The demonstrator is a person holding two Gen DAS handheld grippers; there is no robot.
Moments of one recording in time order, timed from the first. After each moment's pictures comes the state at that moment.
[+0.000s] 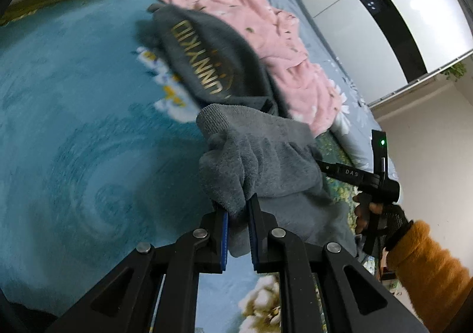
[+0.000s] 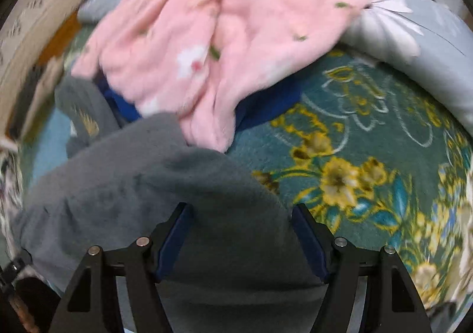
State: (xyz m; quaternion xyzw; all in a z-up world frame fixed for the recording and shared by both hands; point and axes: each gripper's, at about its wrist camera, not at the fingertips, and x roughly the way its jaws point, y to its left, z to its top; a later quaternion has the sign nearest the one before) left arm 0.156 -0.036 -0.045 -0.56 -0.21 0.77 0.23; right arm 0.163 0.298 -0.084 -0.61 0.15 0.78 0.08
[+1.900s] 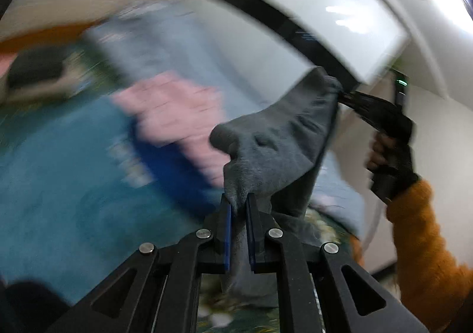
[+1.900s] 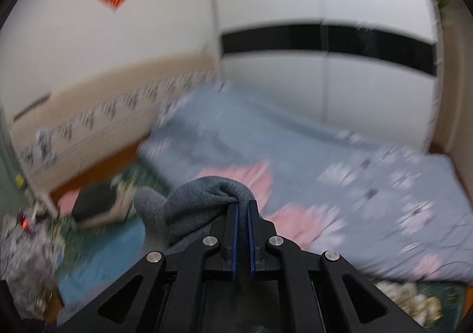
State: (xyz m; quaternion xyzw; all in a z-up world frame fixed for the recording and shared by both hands) left arm 0.238 -0.082 0.116 -0.41 -0.22 0.85 0.25; right arm 0.188 0.227 0.303 -0.30 0.07 0.95 0.08
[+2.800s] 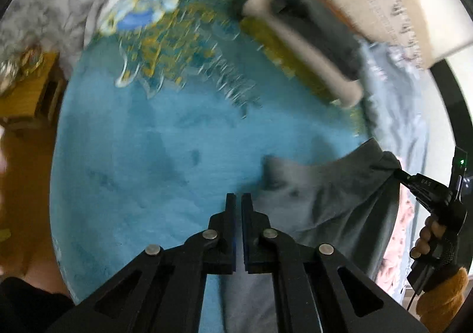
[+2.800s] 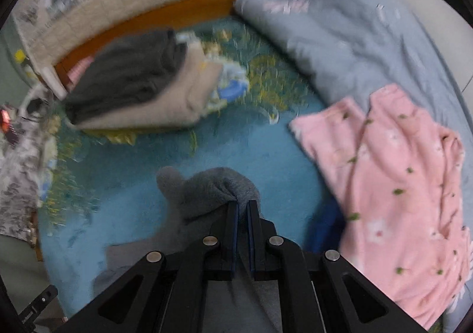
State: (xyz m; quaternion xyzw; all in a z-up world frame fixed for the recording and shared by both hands) left arm 0.140 -0.339 -0.085 -0.48 -0.42 0.75 -0.16; right arm -0.139 -0.082 0.000 -0.54 -0.06 0.84 -0.08
